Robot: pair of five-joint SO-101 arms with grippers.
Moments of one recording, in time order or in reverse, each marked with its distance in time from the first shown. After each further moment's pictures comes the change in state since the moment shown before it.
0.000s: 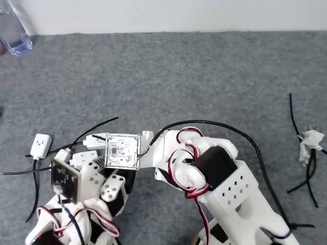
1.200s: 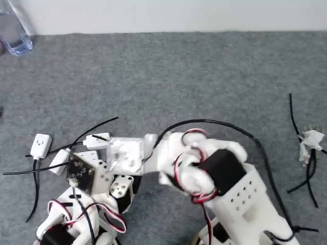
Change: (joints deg) left arm 1.2 -0.1 7.2 -2.3 0.1; right arm 2.6 -1.0 -4.2 6.1 2.5
